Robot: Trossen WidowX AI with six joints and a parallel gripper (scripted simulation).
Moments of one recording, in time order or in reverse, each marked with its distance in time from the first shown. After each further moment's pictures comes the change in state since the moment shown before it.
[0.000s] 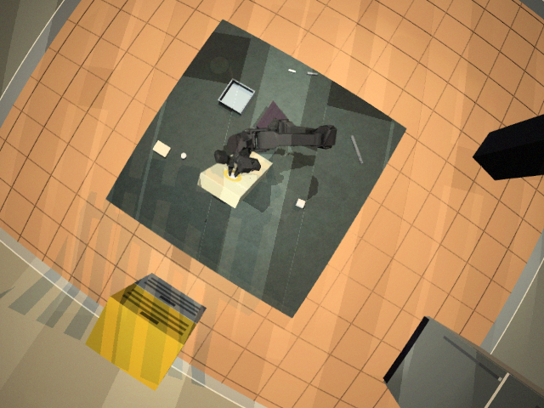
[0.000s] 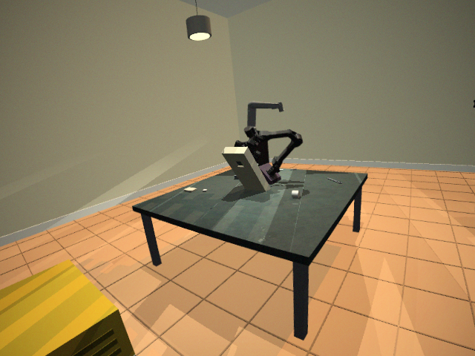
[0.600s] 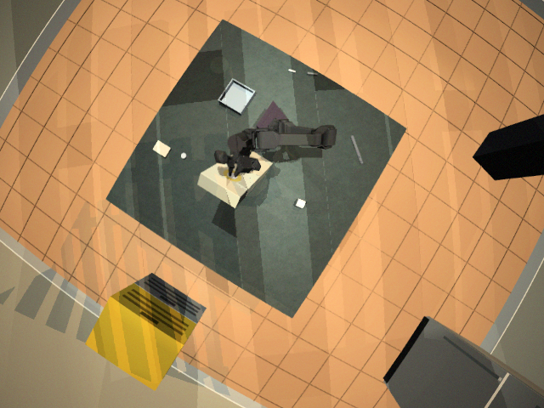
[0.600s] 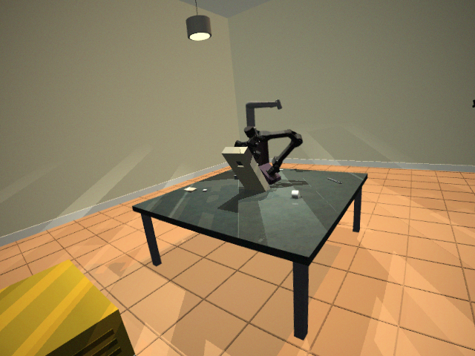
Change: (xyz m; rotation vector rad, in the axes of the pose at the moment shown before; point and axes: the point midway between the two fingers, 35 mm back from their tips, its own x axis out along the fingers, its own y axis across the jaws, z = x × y) arm 0.000 0.001 0.000 0.005 -0.004 0.003
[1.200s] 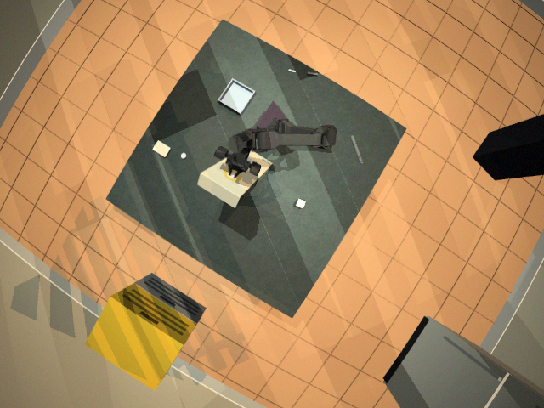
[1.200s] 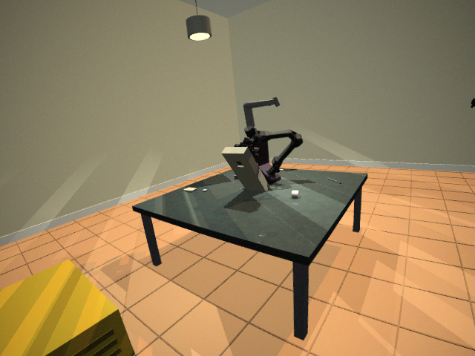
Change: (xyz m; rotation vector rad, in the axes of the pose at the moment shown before) arm 0.001 -0.001 0.000 0.491 0.001 -0.006
